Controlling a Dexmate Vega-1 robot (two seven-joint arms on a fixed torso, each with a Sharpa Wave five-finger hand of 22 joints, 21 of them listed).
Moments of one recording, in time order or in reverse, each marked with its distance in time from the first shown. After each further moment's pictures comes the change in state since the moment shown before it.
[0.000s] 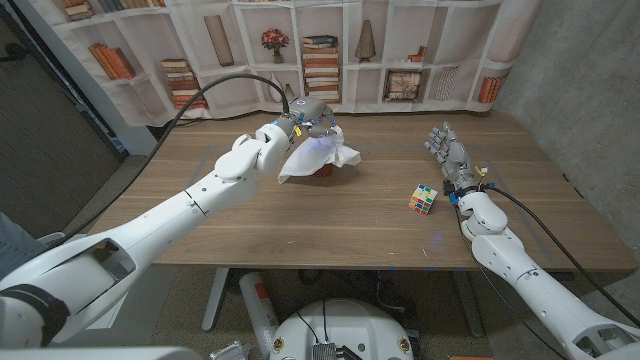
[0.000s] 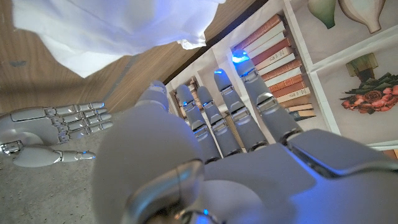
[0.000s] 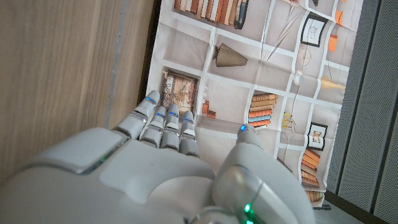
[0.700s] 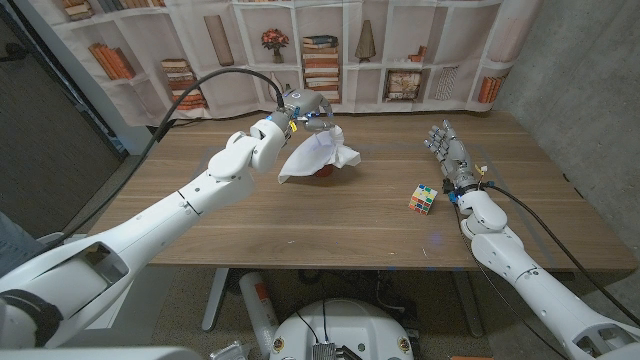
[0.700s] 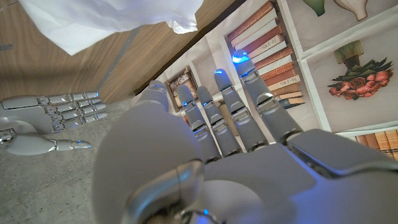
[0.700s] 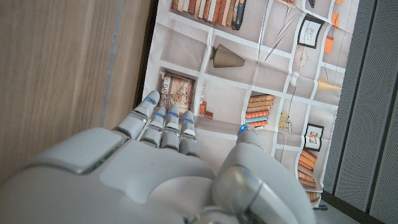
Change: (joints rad) left arm 0.030 0.018 -0.039 -0.055 -0.003 0.016 0.017; left_hand -0.008 0.008 -0.005 0.005 0.004 0.005 -0.005 -0.007 0.002 0.000 0.000 0.007 0.000 -0.020 0.001 0.004 -0.005 -0.024 0.005 -0.016 0.000; right arm 0.000 -0.003 -0.001 -0.013 -0.004 -0.001 -0.004; right_hand 0.000 0.000 0.000 0.000 0.000 0.000 0.000 0.000 0.000 0.000 0.000 0.000 0.000 0.000 0.000 0.000 0.000 0.000 0.000 -0.004 0.000
